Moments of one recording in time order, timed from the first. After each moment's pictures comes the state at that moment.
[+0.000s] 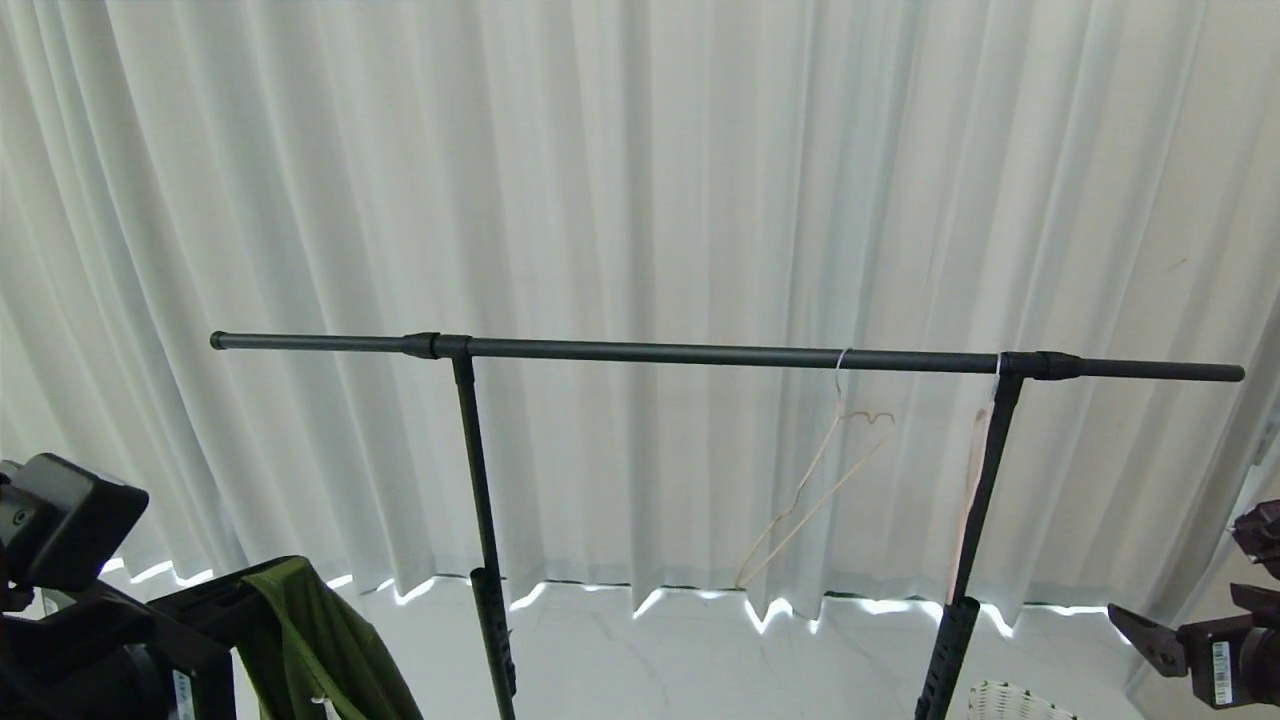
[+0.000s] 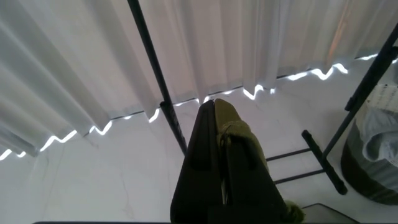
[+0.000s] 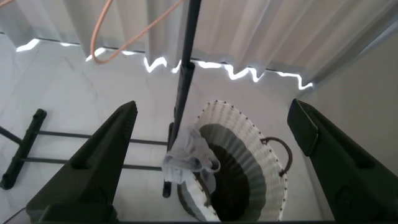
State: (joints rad) left arm -0.33 0.96 -0.35 -0.23 0.03 0.12; right arm 0.06 1.23 -0.15 -0.57 -0.07 -0.10
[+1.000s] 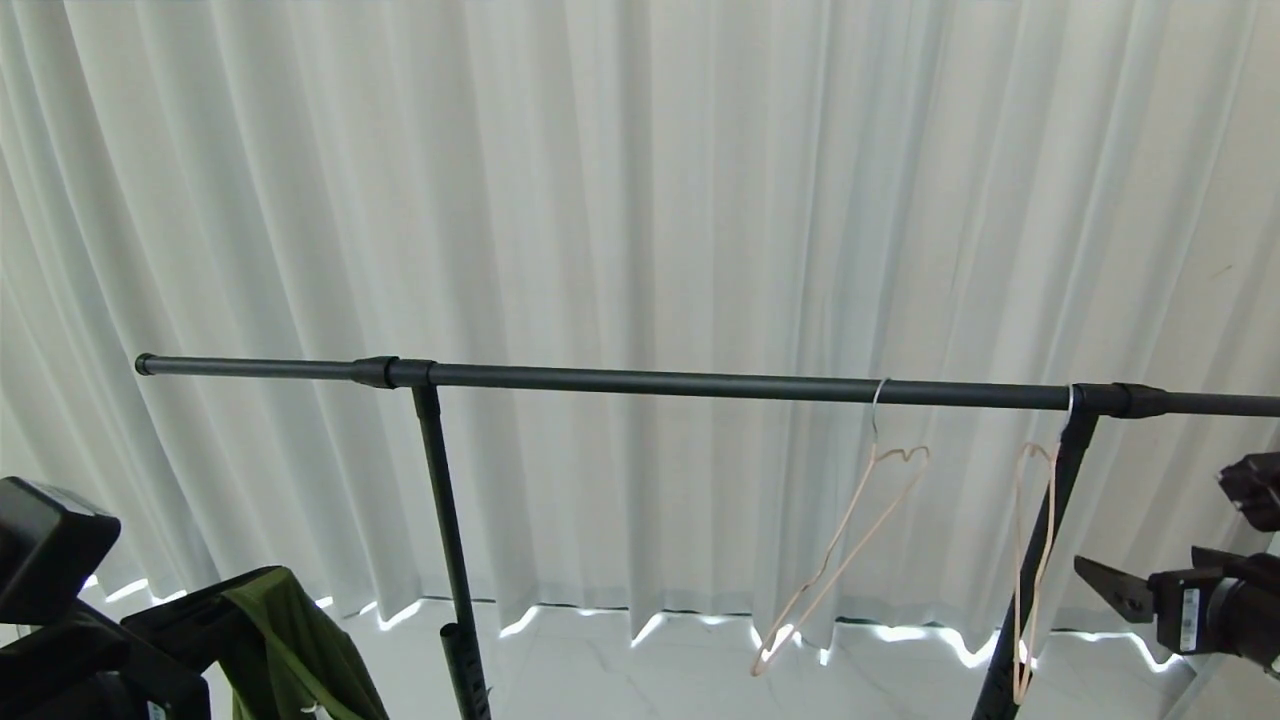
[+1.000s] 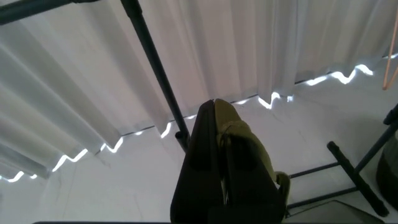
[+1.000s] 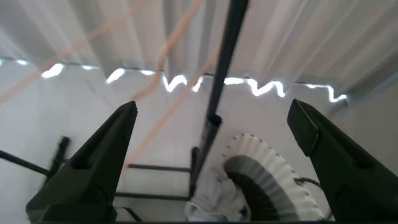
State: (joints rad) left arm -0.33 0.90 -0.33 -0.23 0.03 0.19; right arm 0.14 1.27 -0.27 -0.56 -0.08 0.05
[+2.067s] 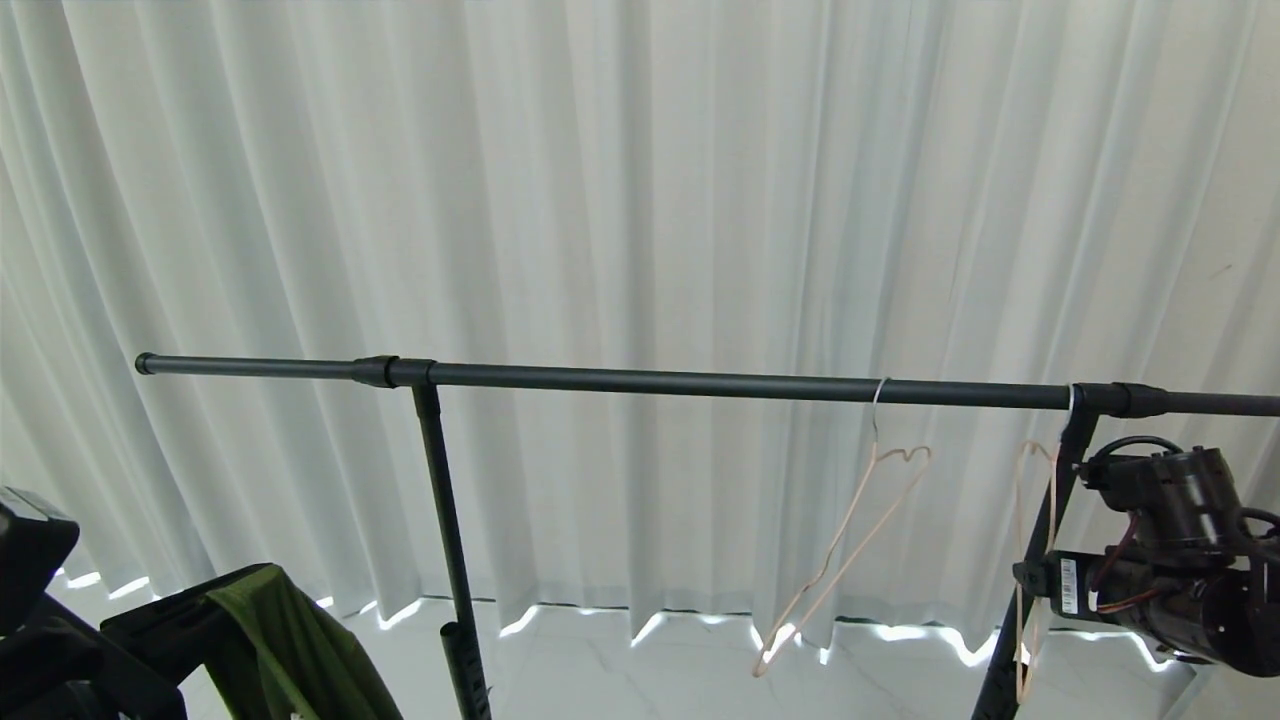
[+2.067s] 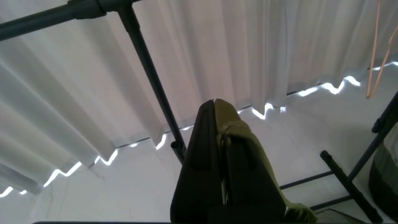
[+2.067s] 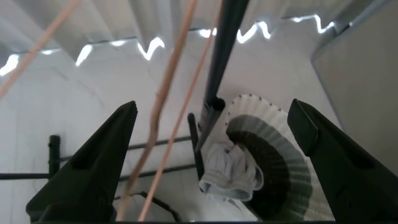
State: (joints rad) left arm -0.32 0.86 -0.33 -0.23 0.00 0.18; right arm 0.26 1.65 -0.48 -0.37 -0.38 0.32
